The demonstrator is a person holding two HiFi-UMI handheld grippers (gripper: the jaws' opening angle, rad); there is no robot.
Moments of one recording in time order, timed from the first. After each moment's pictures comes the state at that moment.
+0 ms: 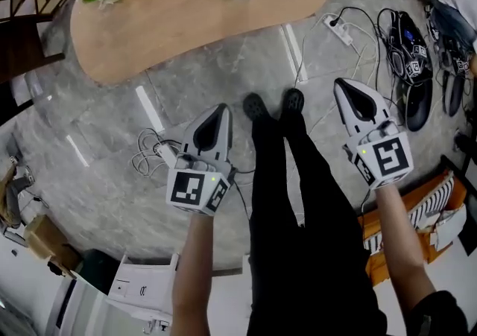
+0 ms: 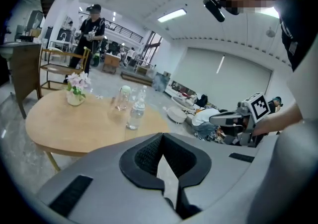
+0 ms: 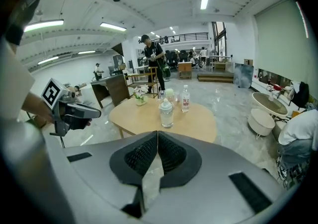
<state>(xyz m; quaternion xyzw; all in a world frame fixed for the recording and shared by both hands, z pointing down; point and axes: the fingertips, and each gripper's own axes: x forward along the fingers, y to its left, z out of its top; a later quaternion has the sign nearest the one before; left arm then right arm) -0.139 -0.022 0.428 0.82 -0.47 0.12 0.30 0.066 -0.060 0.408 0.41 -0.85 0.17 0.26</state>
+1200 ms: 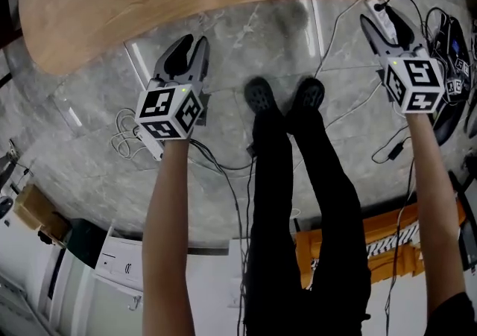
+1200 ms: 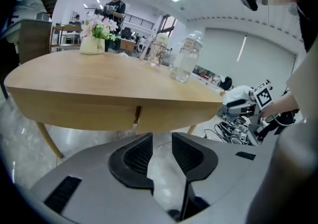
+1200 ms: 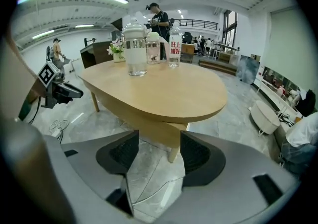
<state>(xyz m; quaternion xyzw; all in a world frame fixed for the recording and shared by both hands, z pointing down) -0.199 -0.114 0.765 0.76 -0.52 0.20 0.33 0.131 -0.198 0.742 0.41 -0.82 0.15 0.37</state>
